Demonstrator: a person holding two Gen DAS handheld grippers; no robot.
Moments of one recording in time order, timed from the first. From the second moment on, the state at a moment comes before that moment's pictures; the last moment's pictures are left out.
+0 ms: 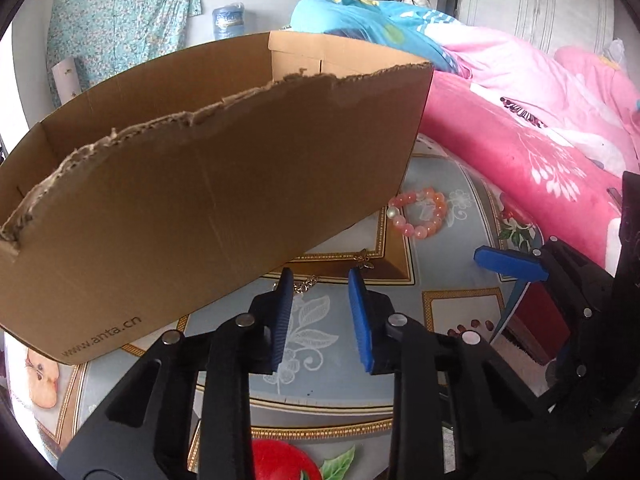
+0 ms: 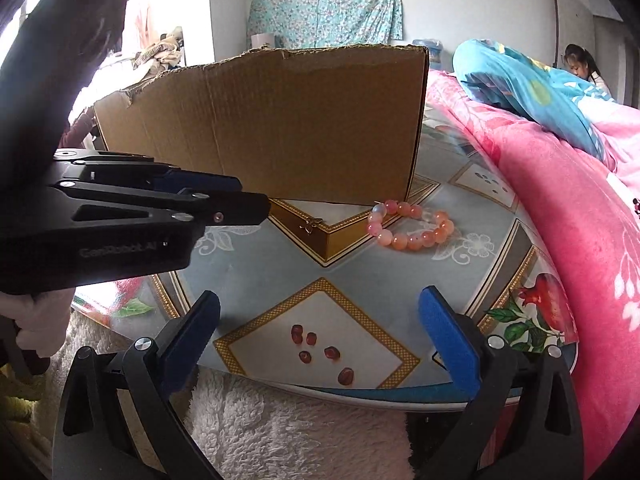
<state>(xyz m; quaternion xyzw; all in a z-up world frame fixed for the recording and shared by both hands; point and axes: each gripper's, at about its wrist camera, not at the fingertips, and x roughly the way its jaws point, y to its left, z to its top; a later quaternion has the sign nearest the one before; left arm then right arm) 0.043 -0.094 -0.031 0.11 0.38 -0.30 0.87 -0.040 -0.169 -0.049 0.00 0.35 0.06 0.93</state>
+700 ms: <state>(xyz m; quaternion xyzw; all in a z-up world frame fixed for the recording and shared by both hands) 0.041 -0.076 -0.036 0.11 0.43 -0.31 0.84 -0.040 -0.167 -0.049 0.00 0.35 0.06 0.94</state>
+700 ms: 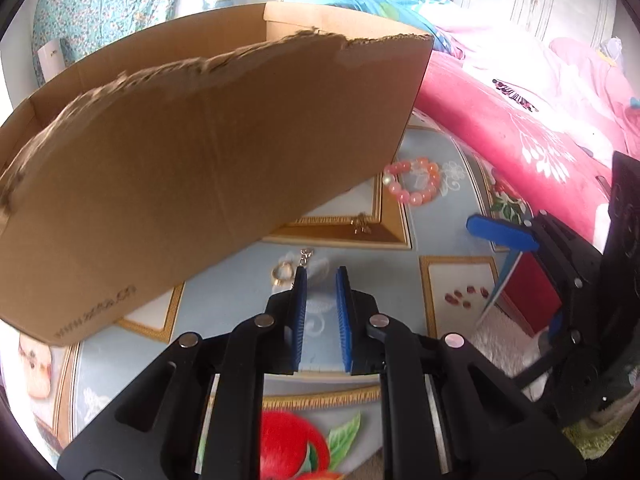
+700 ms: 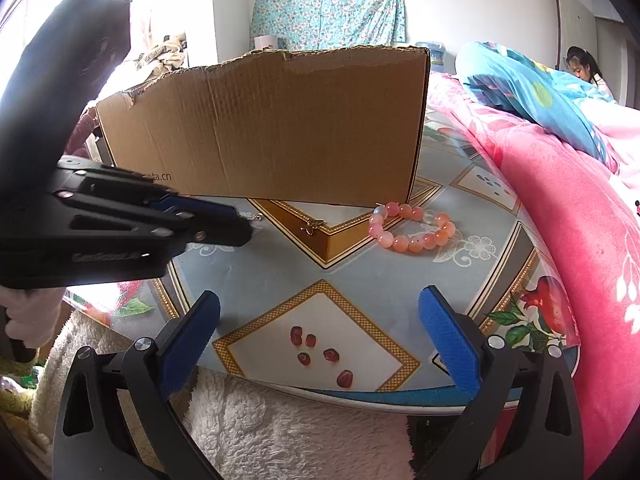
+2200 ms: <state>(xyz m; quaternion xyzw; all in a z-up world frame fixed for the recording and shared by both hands) 0.044 -0.087 -0.033 0.14 0.40 -0.25 0.87 -0.040 -0.166 -0.050 -0.01 0.35 0.06 0.94</state>
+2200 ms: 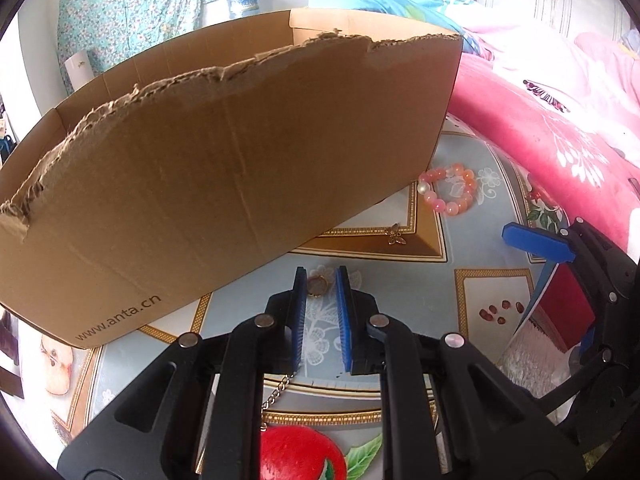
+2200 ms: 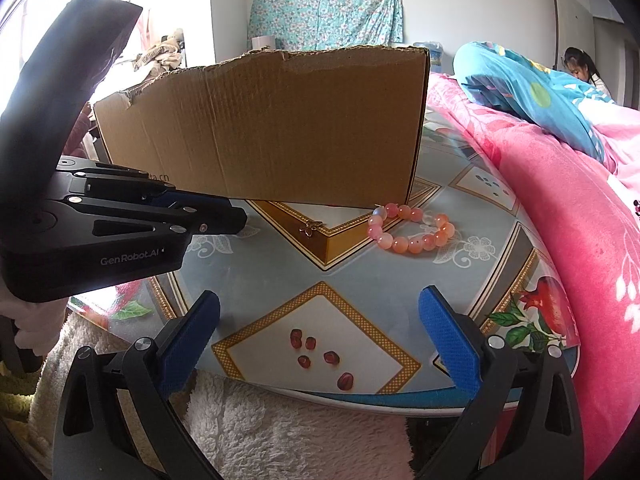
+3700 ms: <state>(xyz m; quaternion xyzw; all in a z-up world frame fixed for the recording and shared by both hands) 0.003 0.016 -0.017 0.03 0.39 -0.20 0.90 -0.037 -0.160 -0.041 -0.01 0.37 0.05 0.93</state>
